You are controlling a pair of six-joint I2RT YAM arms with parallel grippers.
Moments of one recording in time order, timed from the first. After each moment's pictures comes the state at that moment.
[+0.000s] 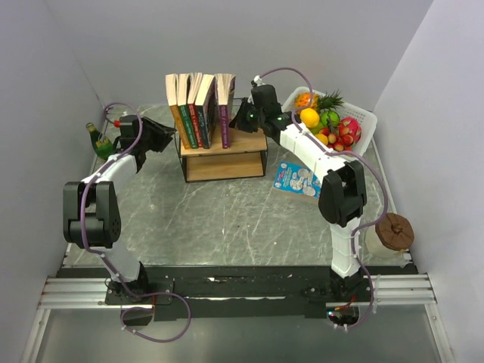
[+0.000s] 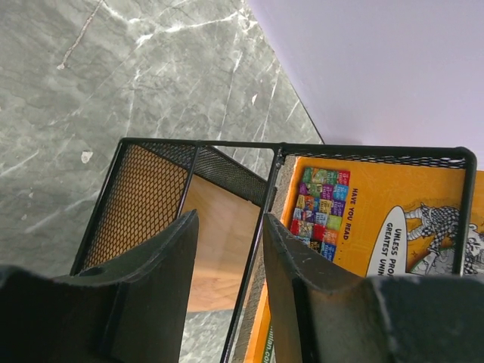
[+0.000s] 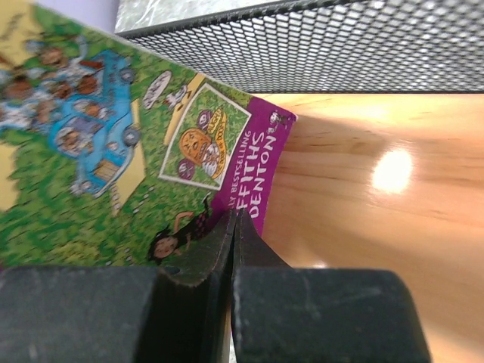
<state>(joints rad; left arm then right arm) 0.01 1.70 1.13 0.12 0.24 -1.06 0.51 2.04 1.90 -0.36 -0.13 0.63</state>
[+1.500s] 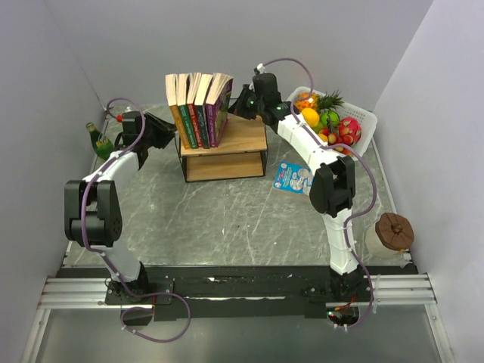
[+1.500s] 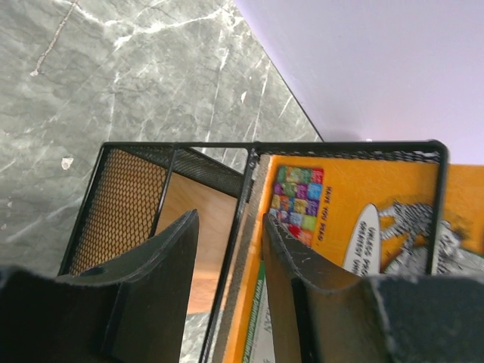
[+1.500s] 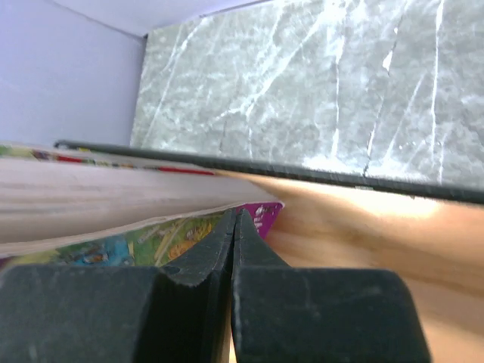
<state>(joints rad) -0.01 1.71 1.18 0.11 0.24 -1.04 0.47 2.21 2.16 -0.39 -0.17 0.69</state>
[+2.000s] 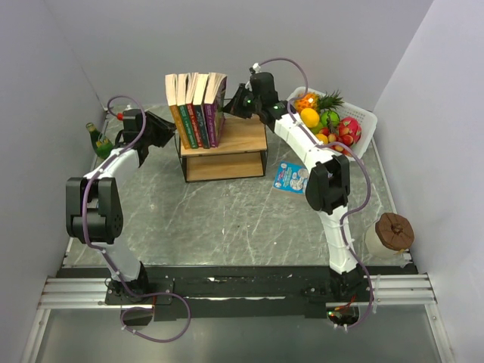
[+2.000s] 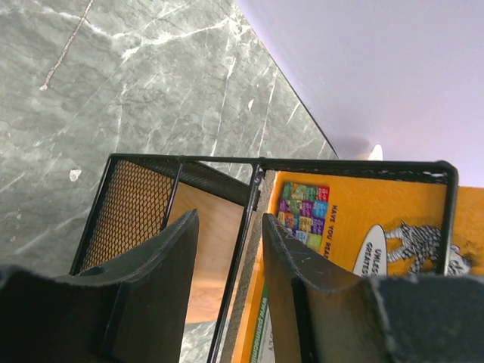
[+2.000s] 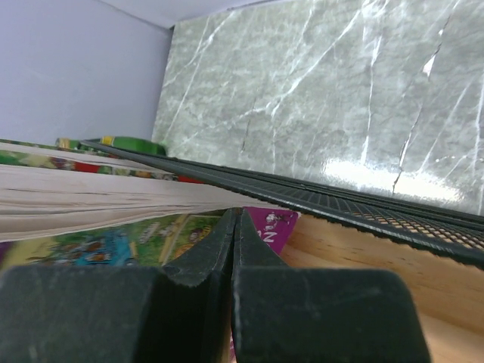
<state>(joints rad) -0.01 1.74 1.21 0.08 0.22 -1.01 0.47 2.28 2.25 -0.37 -0.24 0.71</state>
